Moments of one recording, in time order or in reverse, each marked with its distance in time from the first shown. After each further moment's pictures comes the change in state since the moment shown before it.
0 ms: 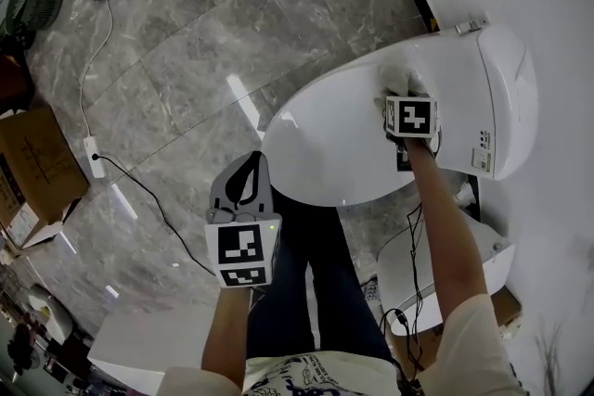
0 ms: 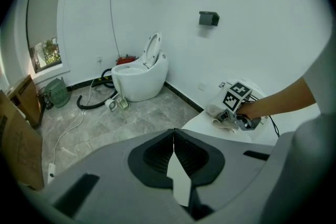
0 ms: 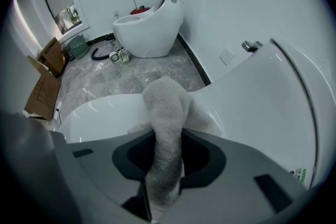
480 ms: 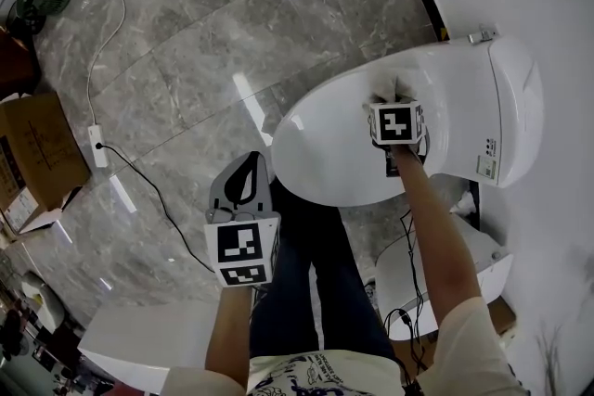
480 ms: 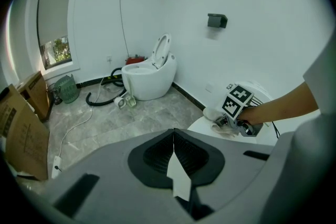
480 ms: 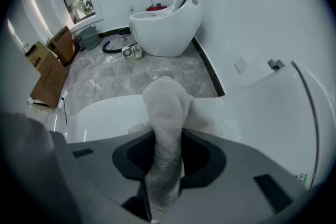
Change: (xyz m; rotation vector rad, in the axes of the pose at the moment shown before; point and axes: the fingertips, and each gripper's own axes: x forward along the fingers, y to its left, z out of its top) left arm -0.018 0.025 -0.011 -0.054 -0.007 0.068; right arm -0.003 0.065 0.010 -0.138 -0.015 0.040
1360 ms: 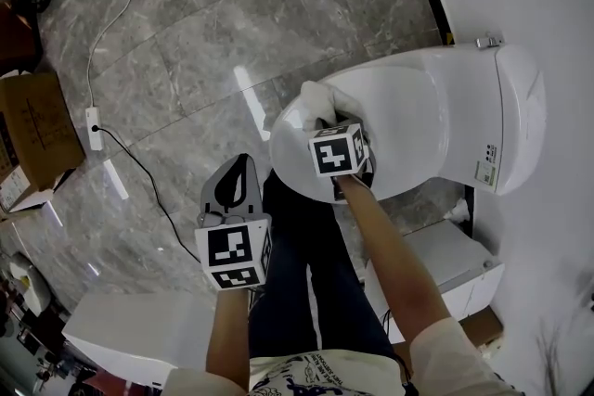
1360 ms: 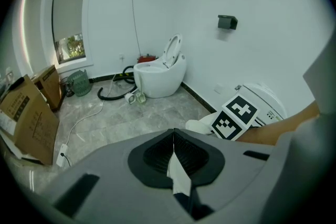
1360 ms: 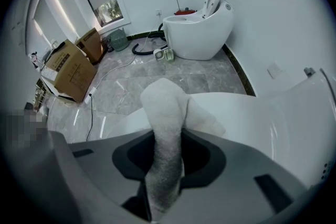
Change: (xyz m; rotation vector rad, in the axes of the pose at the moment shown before) left arm -0.018 0.012 -0.025 -0.083 -0.001 0.094; right arm -0.014 0.155 -0.016 -0.106 -0.043 0.226
